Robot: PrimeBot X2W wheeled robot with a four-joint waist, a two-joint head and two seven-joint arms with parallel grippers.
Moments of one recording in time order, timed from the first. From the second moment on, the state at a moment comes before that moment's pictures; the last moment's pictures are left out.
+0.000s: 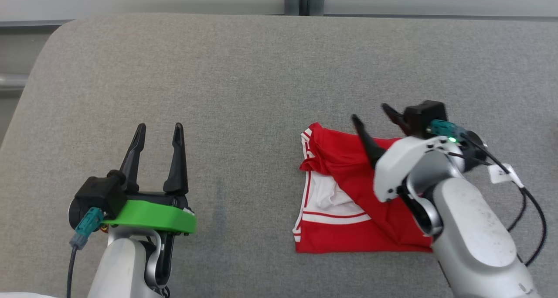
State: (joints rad) left arm -0.25 0.05 -0.11 0.23 -0.31 -0.13 -0.26; right arm -0.45 -0.08 0.24 0.28 0.18 0.13 0.19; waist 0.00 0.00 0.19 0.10
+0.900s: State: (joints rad) left arm -0.24 0.05 -0.08 0.25 -0.28 -0.13 -0.26; right arm -0.29 -0.07 0.68 0.29 0.39 0.13 0.22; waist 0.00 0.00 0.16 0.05
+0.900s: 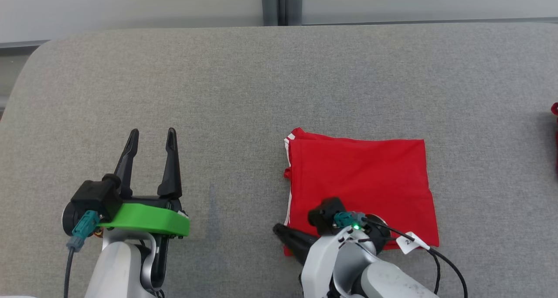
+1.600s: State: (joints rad) left arm -0.27 0.05 -0.06 0.36 -0.28 -0.12 -0.26; right arm -0.25 -0.11 0.11 0.23 0.21 0.13 -0.18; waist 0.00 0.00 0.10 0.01
